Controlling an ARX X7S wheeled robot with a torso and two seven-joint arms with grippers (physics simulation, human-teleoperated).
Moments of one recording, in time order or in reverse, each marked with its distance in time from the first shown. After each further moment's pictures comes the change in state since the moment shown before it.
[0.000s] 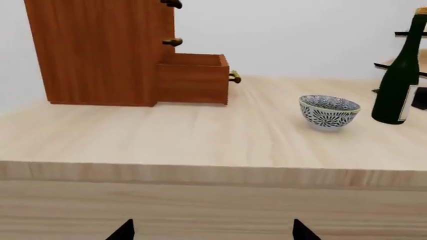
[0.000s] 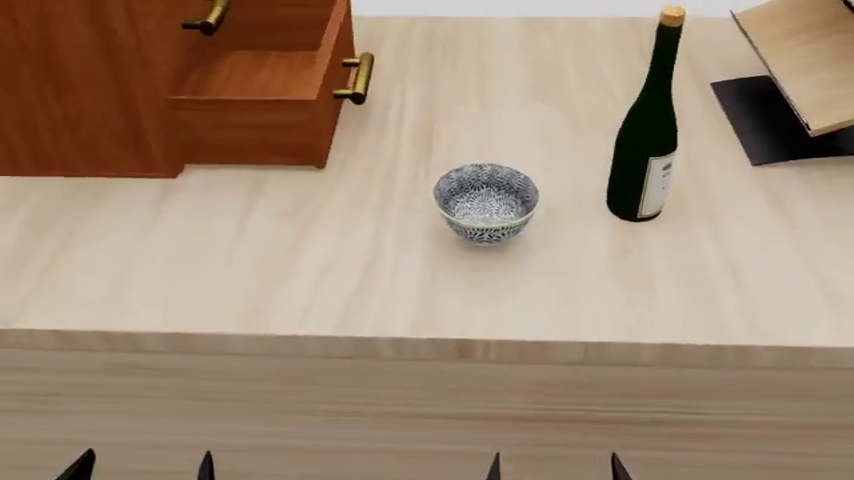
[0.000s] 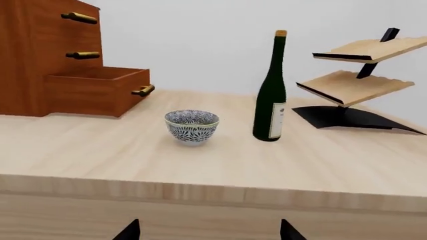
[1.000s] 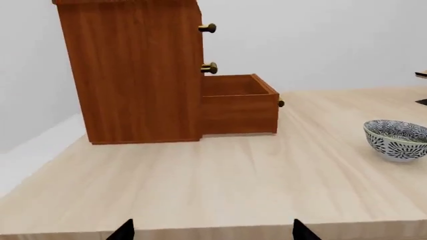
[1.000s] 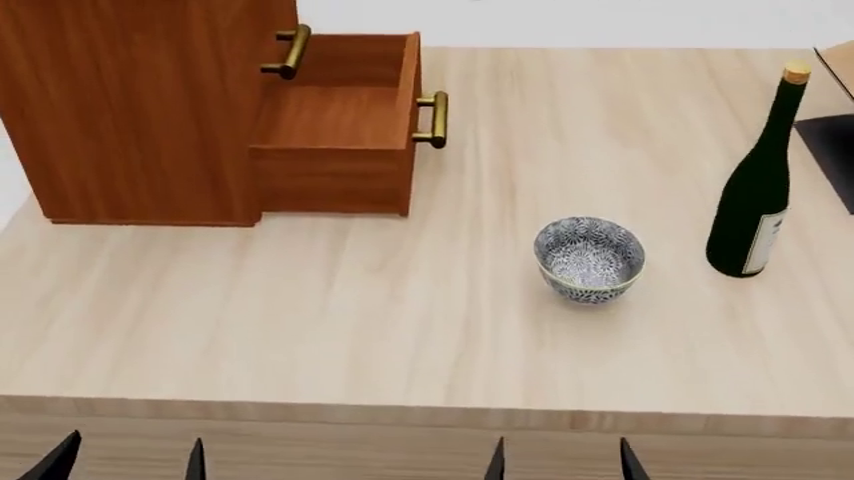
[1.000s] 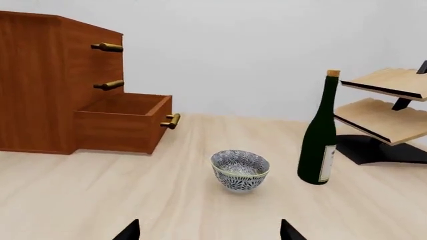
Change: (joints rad) left arm -0.002 -0.068 0.048 0.096 0.001 -0.064 -0.058; right arm -0.009 0.050 -0.045 -0.110 0.029 0.052 0.069
